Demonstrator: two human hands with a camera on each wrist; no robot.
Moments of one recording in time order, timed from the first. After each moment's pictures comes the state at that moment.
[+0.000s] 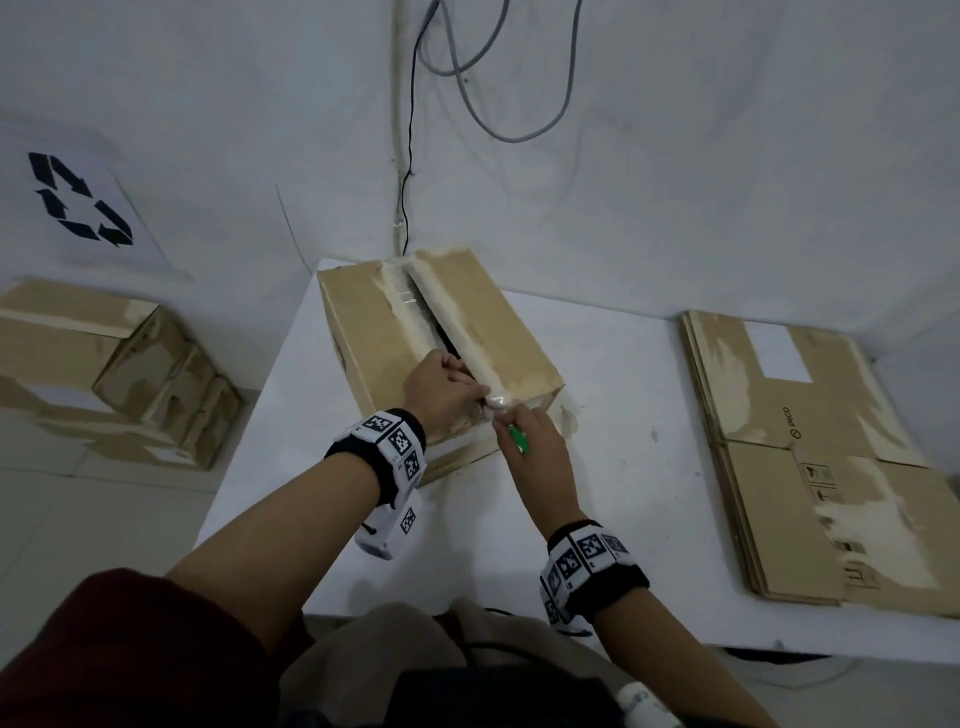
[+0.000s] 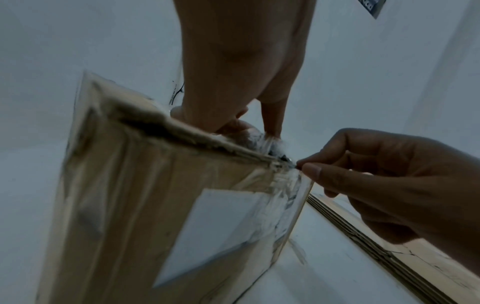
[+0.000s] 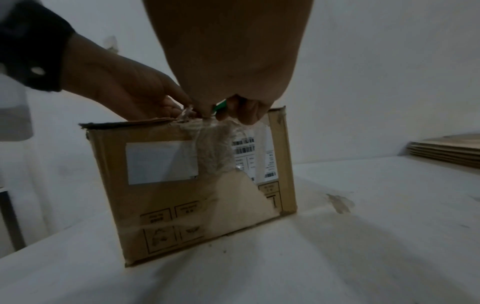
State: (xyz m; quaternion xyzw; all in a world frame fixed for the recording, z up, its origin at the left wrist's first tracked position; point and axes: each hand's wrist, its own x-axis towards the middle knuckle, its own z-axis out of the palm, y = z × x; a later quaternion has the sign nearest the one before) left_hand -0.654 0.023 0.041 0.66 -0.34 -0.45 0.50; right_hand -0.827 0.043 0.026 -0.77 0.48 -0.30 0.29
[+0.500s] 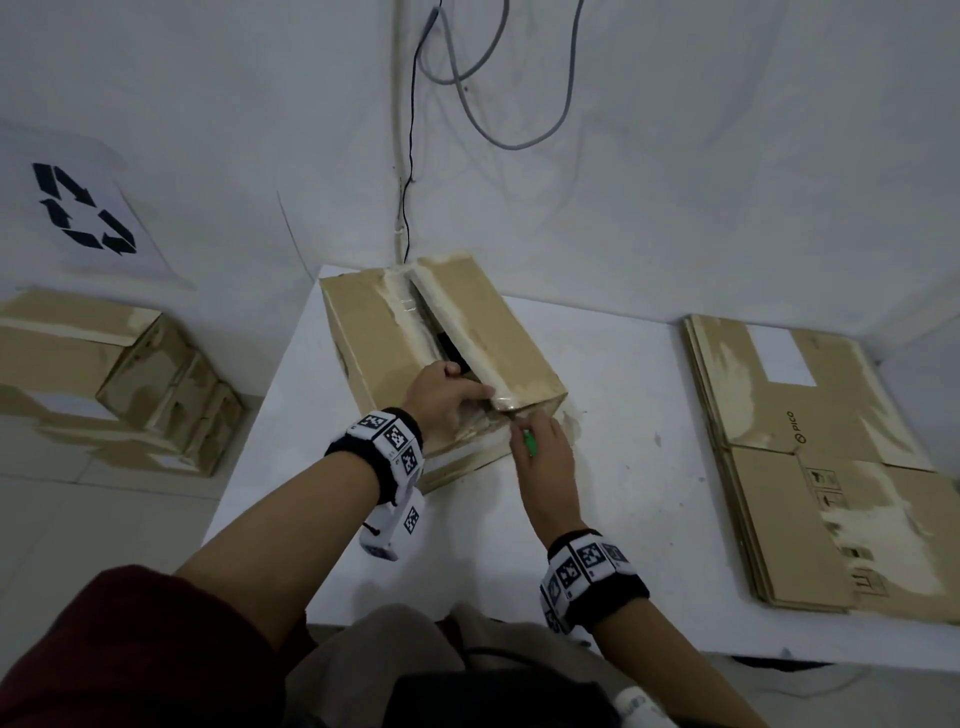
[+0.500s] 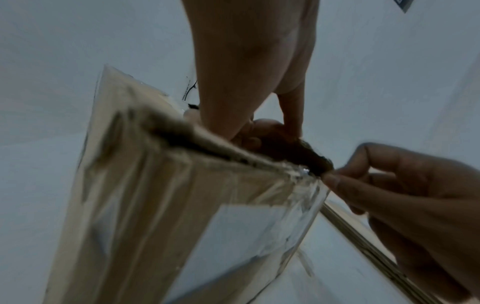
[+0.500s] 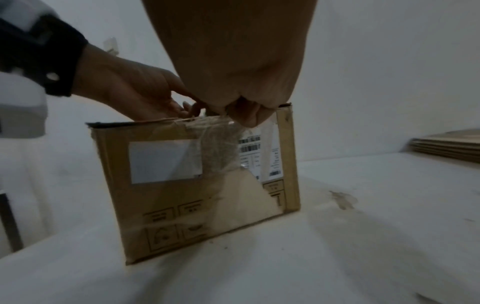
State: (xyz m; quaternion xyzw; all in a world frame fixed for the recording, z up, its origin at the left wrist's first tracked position) left_hand -0.647 0.020 0.055 0.63 -0.28 -0.54 0.47; right_hand -0.825 0.043 0.024 -0.73 0.52 -0.33 0.29
